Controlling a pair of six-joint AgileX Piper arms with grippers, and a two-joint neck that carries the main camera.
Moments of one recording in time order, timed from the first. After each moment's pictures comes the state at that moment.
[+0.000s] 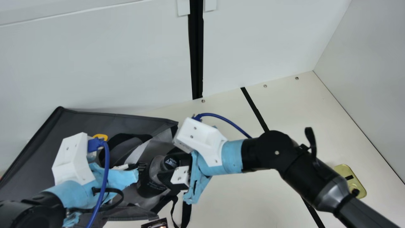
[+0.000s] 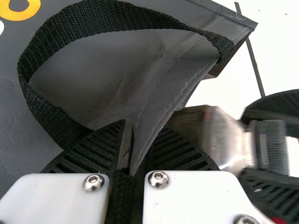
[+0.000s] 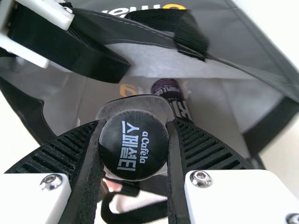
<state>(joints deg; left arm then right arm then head) -33.3 84.6 -72.4 -11.2 42.9 -20.9 17.4 80.6 -64.2 53.0 44.4 -62.8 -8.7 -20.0</state>
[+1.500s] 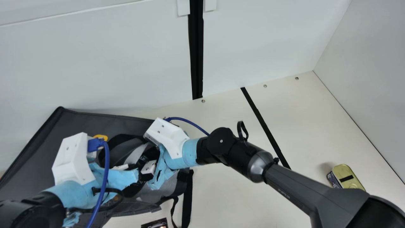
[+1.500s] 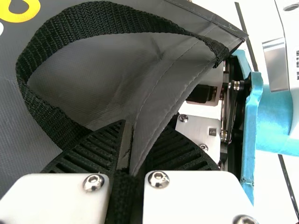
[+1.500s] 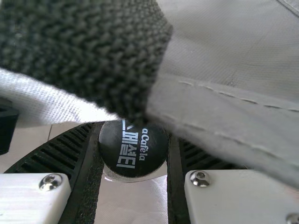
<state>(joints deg) -33.3 84.6 -72.4 -11.2 42.9 -20.9 22.7 100.5 -69.9 67.2 34.5 -69.8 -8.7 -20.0</state>
